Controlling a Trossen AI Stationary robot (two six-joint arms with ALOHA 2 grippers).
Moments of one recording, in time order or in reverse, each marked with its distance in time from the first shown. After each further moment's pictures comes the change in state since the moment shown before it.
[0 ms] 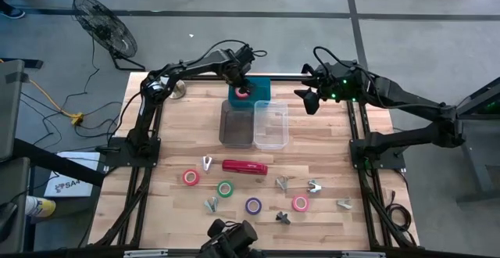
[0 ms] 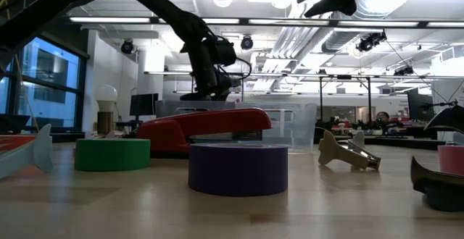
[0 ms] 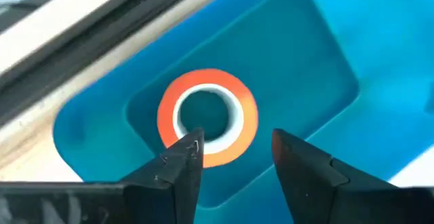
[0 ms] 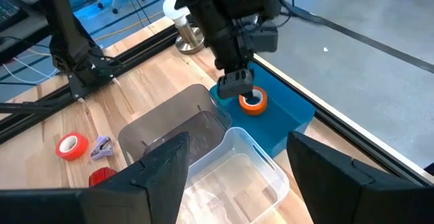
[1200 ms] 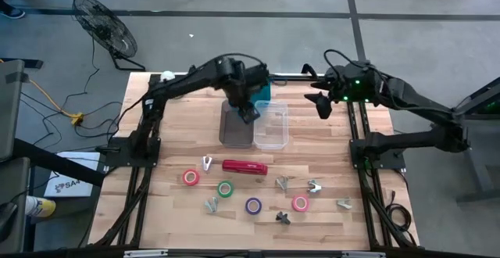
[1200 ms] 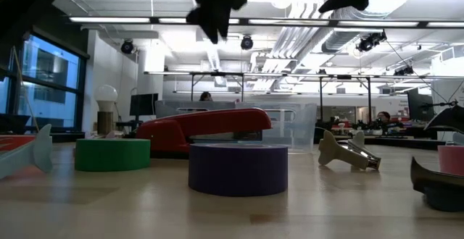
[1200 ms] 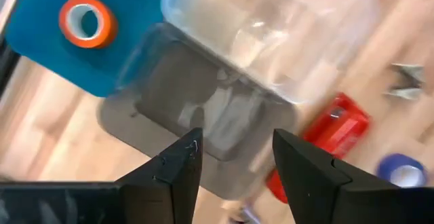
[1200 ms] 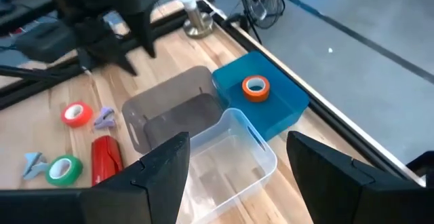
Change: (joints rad) left arm -0.400 -0.079 0.541 -0.723 -0.098 -0.008; right arm -0.024 -0.099 0.000 -0.119 -0.065 -0.105
